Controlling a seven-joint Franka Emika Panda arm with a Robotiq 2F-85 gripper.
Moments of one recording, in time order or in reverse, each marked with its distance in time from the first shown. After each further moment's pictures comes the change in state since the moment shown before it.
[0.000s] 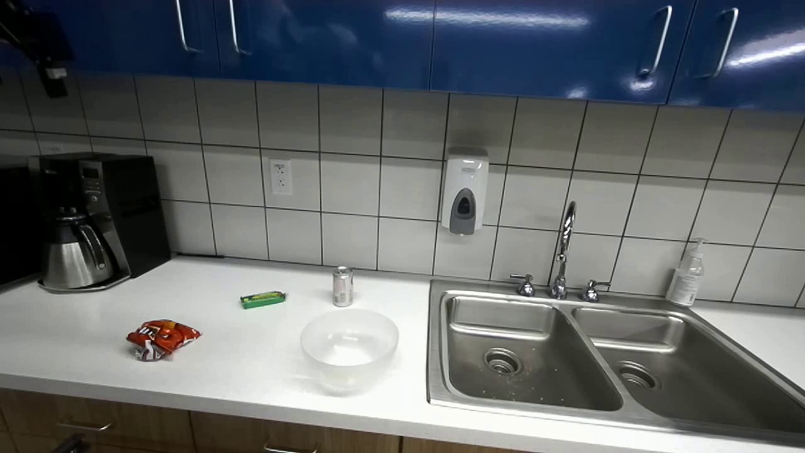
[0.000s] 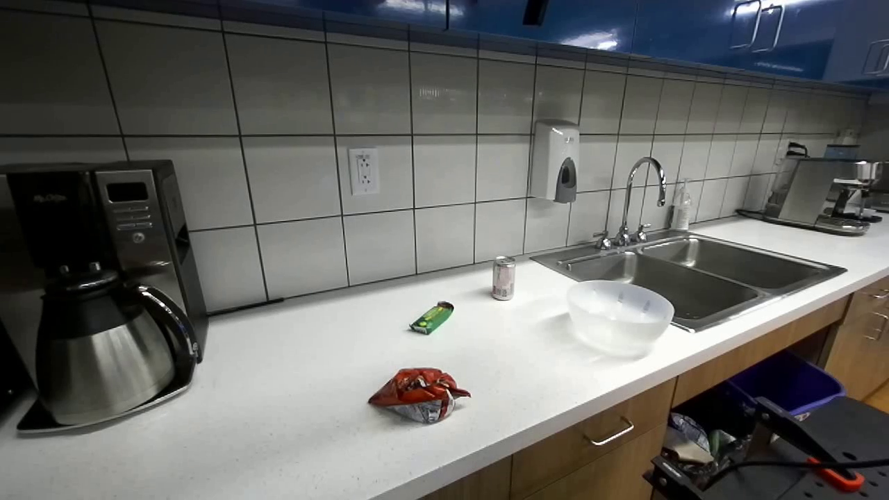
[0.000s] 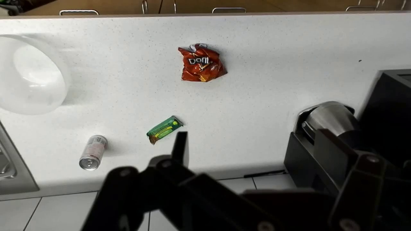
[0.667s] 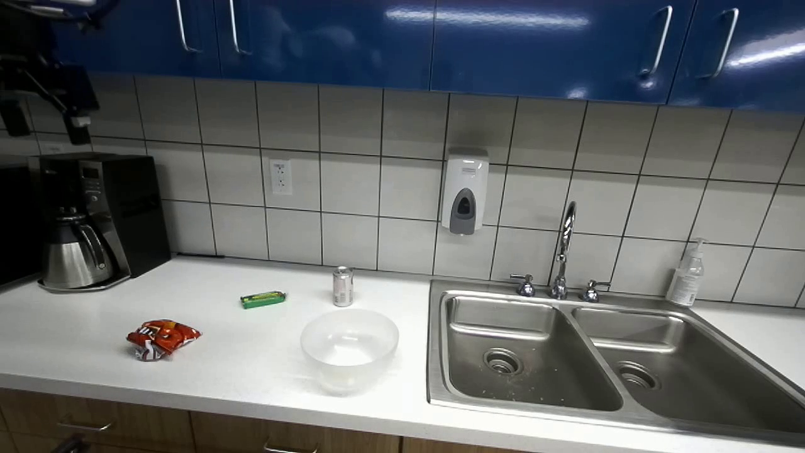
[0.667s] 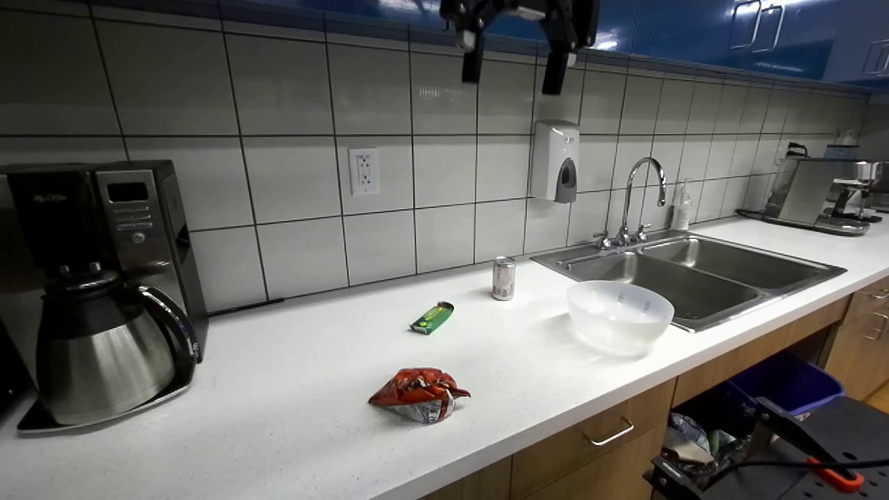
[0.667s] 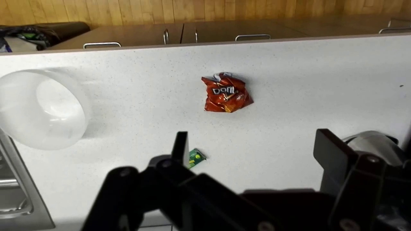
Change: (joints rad) arm -0.024 0.052 0.000 -0.092 -0.023 0.019 0.002
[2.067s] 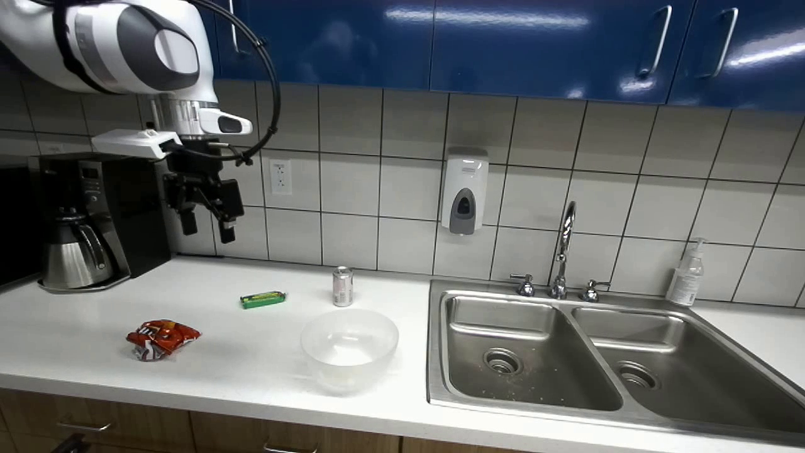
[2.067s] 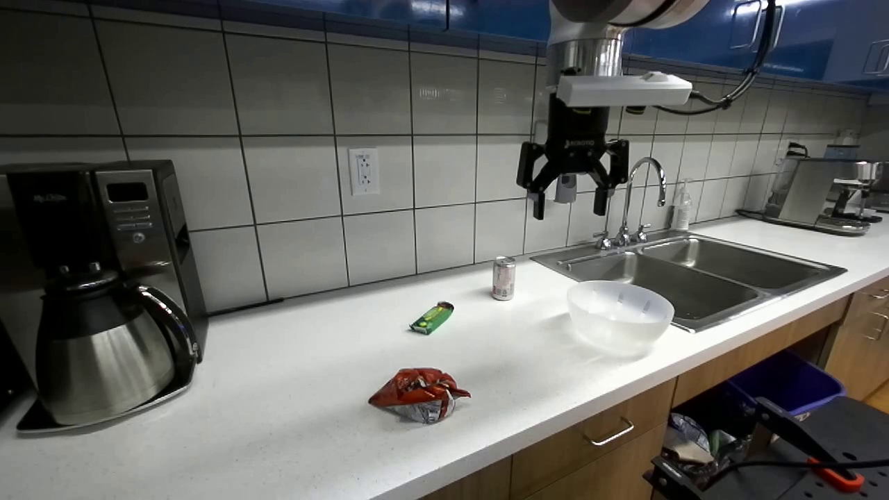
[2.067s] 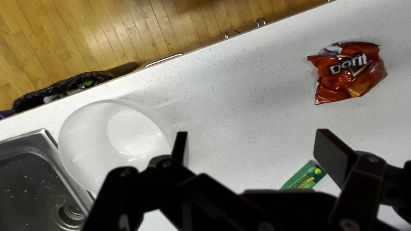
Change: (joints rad) arm -0.174 0.364 -0.172 -0.074 -0.188 0.295 0.052
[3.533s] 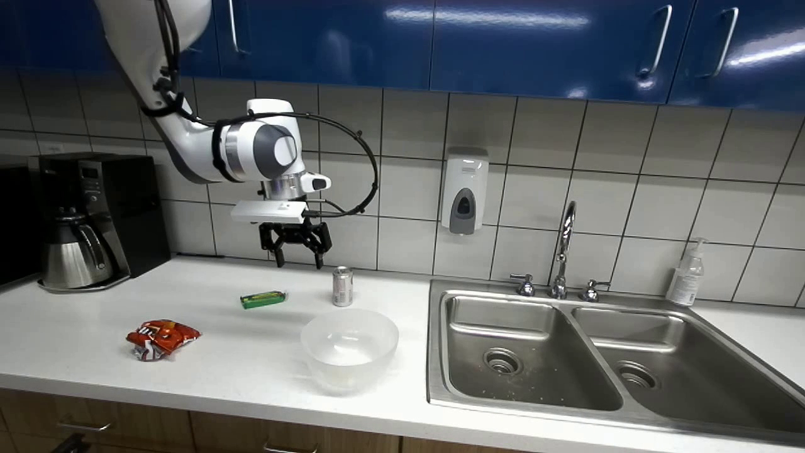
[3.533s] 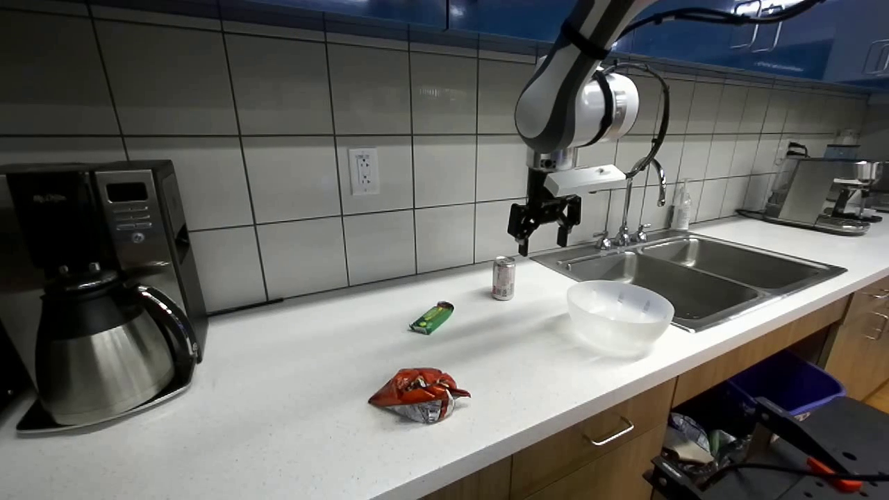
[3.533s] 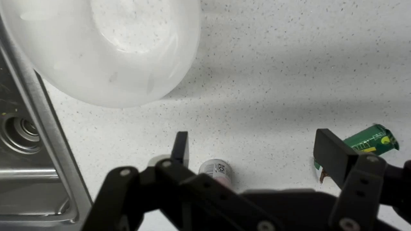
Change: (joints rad) arm -0.014 0.575 -0.154 0.354 -0.088 0.327 -0.340
